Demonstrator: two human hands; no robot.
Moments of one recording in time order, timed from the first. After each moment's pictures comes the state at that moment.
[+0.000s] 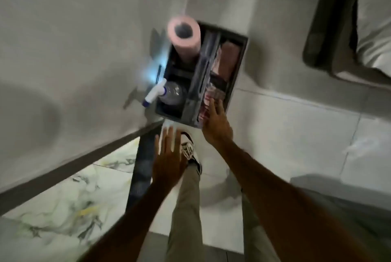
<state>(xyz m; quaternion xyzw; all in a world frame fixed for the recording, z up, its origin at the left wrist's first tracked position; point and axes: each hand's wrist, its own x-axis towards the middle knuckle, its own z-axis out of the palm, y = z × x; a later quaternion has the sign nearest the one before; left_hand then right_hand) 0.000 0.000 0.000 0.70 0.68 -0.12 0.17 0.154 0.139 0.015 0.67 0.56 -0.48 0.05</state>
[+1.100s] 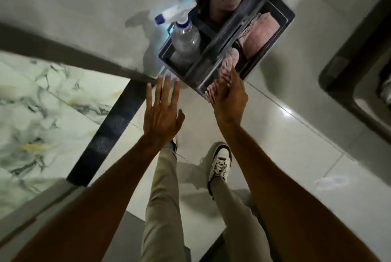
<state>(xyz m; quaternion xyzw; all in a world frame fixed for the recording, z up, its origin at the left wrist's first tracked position) 0.025 -0.021 -0.073 0.60 0.79 -0.05 0.13 0.170 0.106 -0.021 0.66 0.58 -0.46 -0.17</state>
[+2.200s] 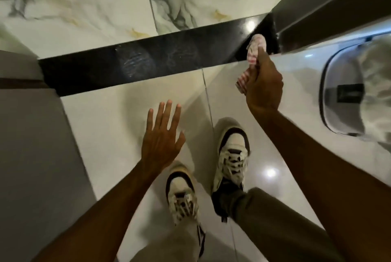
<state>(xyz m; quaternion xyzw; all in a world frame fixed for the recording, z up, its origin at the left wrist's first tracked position) -0.003 -0.424 -0.443 0.27 0.94 0.02 0.23 -0.064 -0.137 -0.380 0.38 0.85 -0.36 0.04</state>
